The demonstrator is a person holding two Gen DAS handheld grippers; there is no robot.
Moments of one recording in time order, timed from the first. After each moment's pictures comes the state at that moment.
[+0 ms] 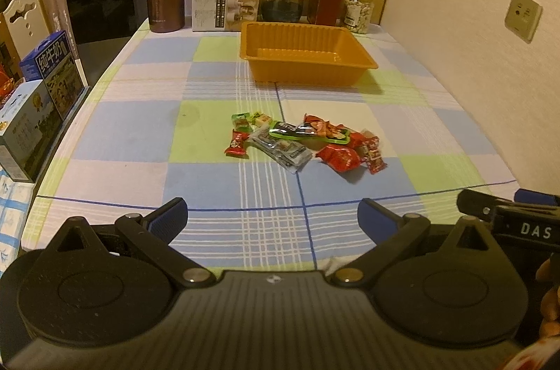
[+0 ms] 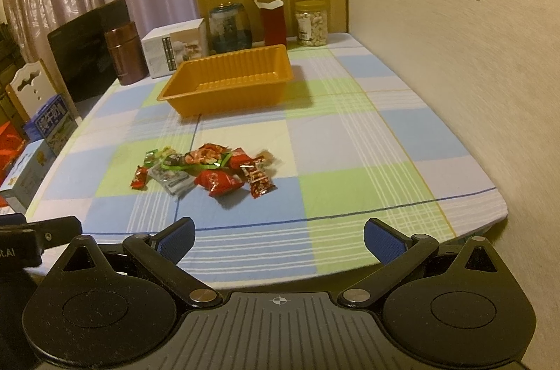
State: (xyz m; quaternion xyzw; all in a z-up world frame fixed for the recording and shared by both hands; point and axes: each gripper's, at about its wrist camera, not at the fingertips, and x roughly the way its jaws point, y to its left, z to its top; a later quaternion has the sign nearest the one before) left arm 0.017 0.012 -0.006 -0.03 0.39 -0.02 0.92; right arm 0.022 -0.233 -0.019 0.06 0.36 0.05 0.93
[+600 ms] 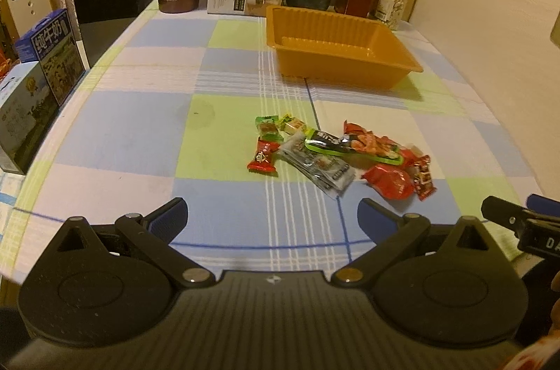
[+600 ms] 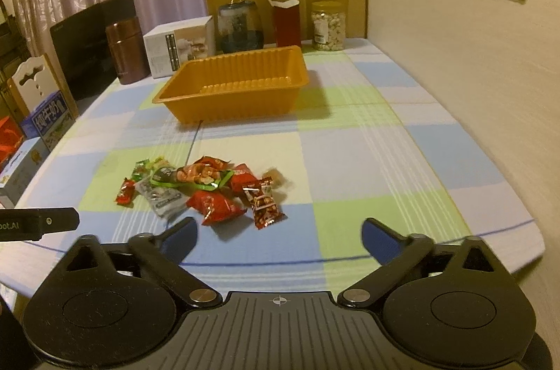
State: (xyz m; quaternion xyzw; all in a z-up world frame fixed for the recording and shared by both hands) left arm 0.093 0.049 -0.050 -0.06 0.40 -0.01 0.91; right arm 0.089 -0.221 -0.056 0.05 0.35 0.08 0.93
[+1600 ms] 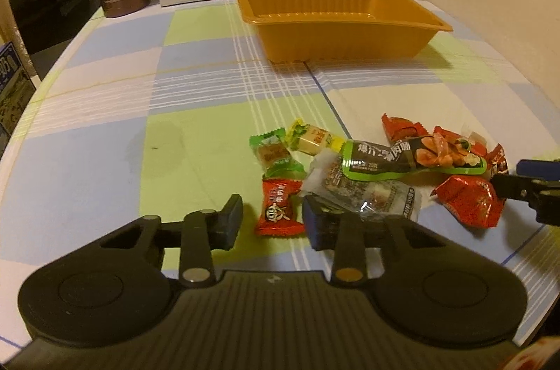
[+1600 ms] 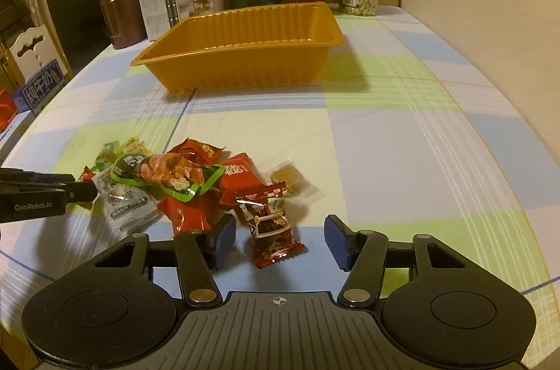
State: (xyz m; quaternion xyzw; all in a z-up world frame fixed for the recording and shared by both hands) left arm 0.200 0.054 -0.126 0.03 0.42 -0.07 0.91; right arm 0.180 -0.202 -0.125 0.03 0.39 0.11 0.91
